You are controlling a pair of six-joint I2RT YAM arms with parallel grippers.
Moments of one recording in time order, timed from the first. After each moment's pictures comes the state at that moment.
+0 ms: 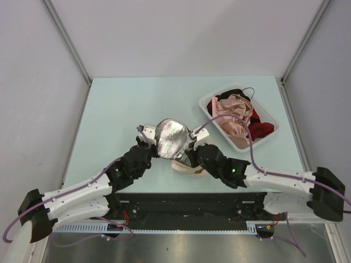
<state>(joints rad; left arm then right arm) -0.95 0.85 0.48 0.16 -0.62 -0.15 1.15 1.22 0.70 0.06 0.48 0.36</state>
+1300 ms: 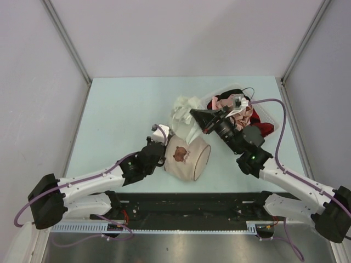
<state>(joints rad) -0.99 1.08 0.59 0.02 -0.65 -0.22 0.81 1.01 0.74 0.57 0.06 0.60</state>
